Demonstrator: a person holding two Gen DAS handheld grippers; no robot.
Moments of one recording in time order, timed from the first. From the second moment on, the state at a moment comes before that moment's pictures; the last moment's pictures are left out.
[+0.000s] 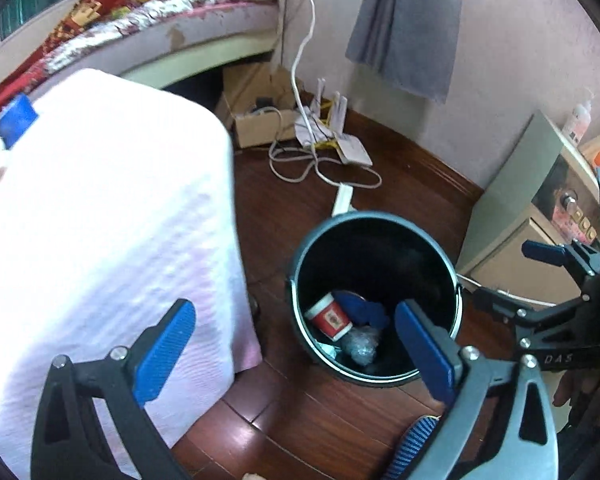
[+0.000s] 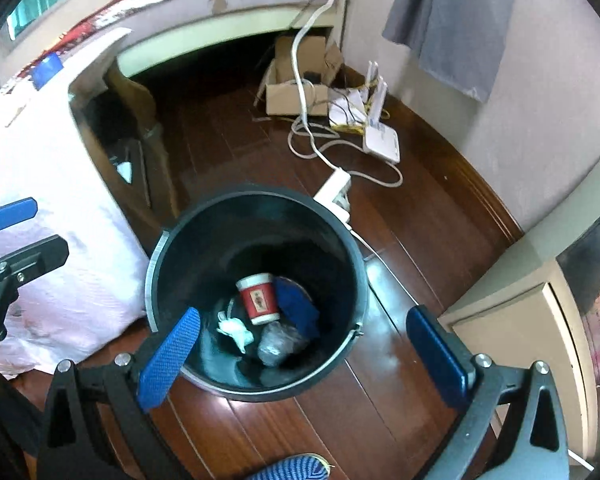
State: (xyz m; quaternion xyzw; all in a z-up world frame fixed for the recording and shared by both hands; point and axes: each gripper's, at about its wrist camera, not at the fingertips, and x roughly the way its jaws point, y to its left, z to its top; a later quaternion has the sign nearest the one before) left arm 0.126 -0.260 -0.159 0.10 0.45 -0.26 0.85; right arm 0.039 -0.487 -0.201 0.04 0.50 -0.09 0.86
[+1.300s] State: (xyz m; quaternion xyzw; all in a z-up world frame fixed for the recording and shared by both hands) left arm 0.150 0.088 -0.085 -0.06 0.37 0.01 0.93; right arm 0.159 -0.157 -0.074 -0.05 0.37 0.14 0.92
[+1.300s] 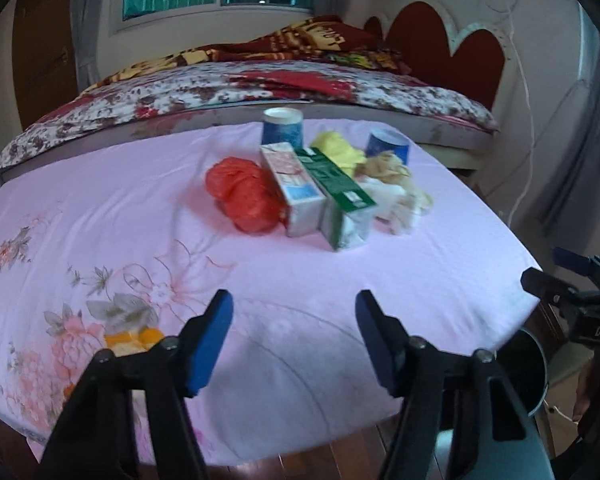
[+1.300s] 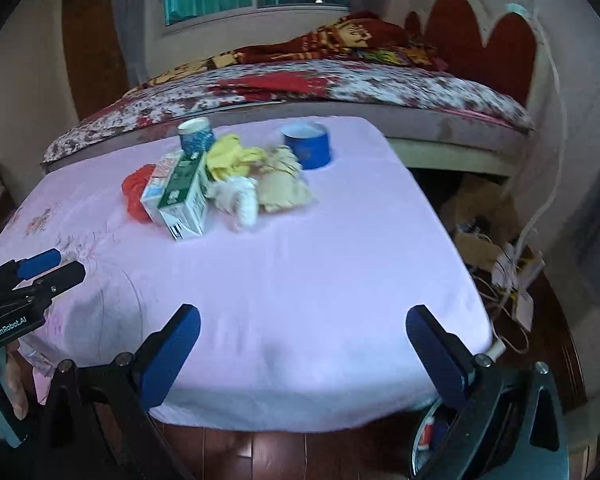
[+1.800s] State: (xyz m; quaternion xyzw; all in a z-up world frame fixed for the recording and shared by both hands) left arm 0.220 0.089 -0.108 -0.06 0.38 0.01 0.92; right arm 0.254 -0.113 -0.107 -0.05 0.40 0.18 0.90
